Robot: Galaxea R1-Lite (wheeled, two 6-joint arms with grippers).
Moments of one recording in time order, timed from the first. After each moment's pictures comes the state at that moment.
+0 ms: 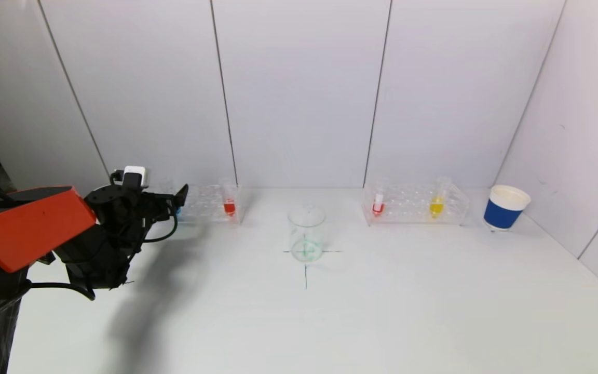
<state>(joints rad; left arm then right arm) 0.05 2.41 -1.00 -1.48 -0.06 0.06 0.01 0.00 0.00 -0.01 -0.02 0.02</state>
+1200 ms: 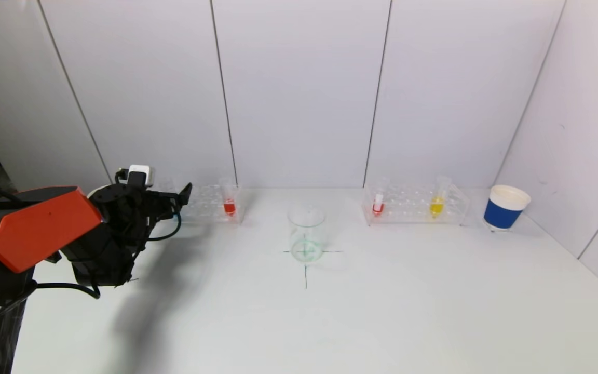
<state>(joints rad) 0.04 2.43 -1.04 -1.48 -0.06 0.07 0.01 0.00 0.00 -0.01 -0.02 0.02</state>
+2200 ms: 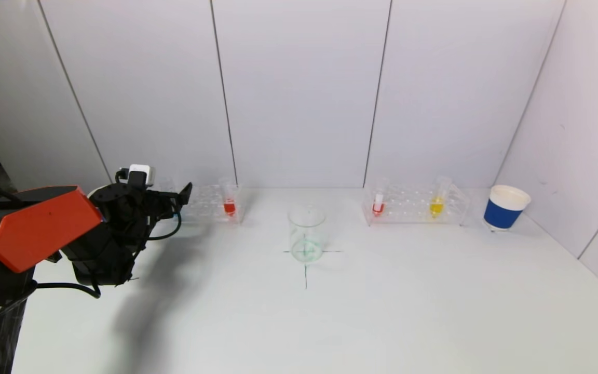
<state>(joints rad) 0.04 2.43 -1.05 -1.47 -0.06 0.07 0.01 0.00 0.00 -0.01 -0.02 0.02</state>
